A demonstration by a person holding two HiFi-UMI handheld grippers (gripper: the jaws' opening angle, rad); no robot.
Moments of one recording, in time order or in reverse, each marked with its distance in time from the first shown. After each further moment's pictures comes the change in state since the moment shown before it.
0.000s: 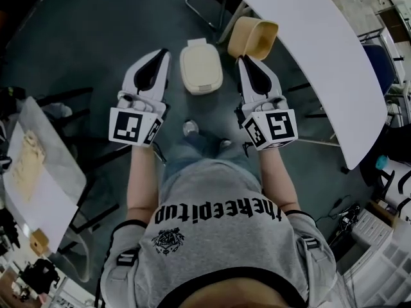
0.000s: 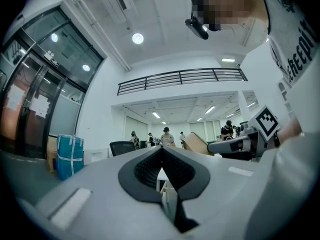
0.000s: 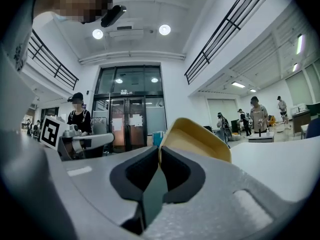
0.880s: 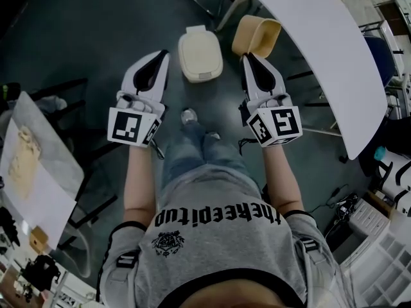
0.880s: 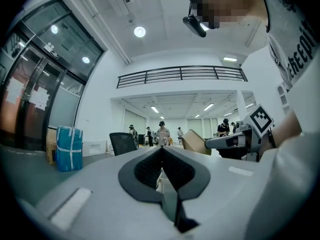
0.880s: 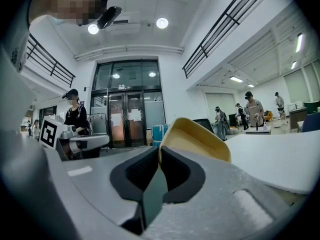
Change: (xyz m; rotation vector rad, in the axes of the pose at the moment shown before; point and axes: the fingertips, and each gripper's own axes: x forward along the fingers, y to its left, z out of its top) left arm -0.027 -0.006 -0.032 -0.041 0.065 -0.030; right arm -0.014 0.005 -0.029 0.023 0.070 -0.020
